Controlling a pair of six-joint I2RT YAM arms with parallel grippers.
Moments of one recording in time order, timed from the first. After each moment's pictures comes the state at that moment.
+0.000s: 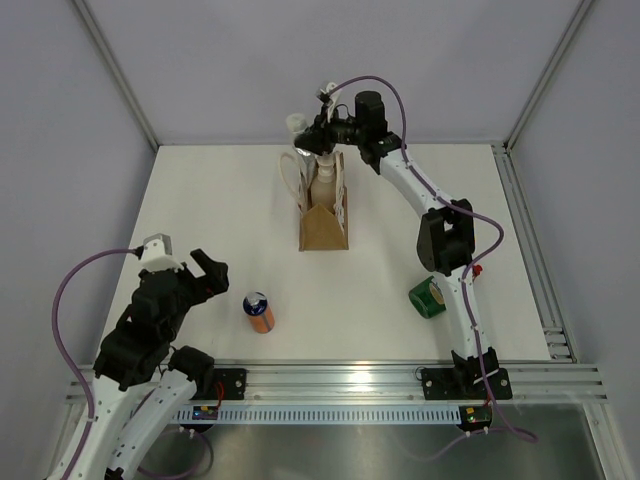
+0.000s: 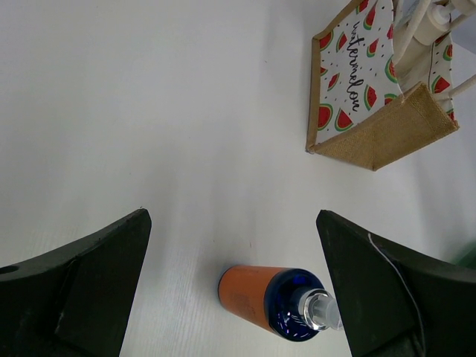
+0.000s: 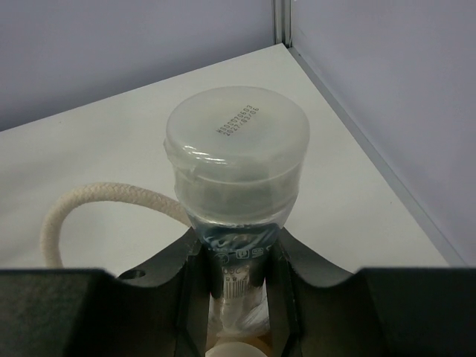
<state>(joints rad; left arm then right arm) -0.41 0.35 0.73 -0.80 -0.34 -0.58 0.43 2.41 2.32 -0.06 -0.83 -0.03</state>
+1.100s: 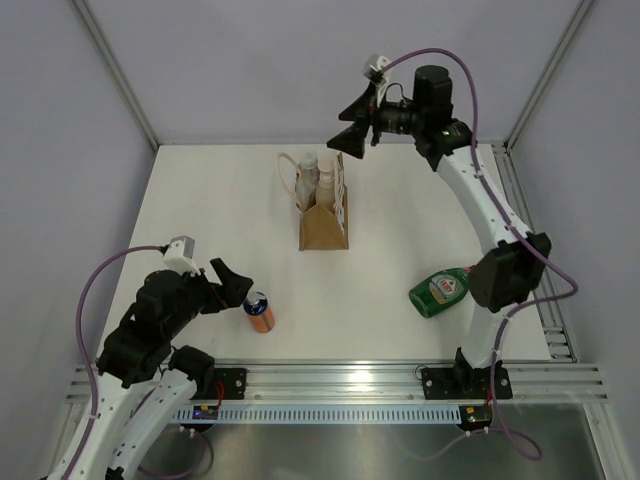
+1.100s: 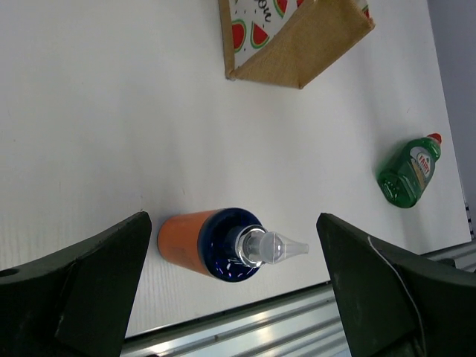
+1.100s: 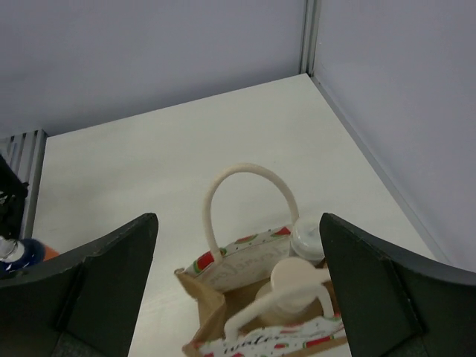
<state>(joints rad) -0.41 0.35 0.71 -0.82 0.00 -0.60 0.35 1.94 2.05 -0.26 -0.94 -0.08</state>
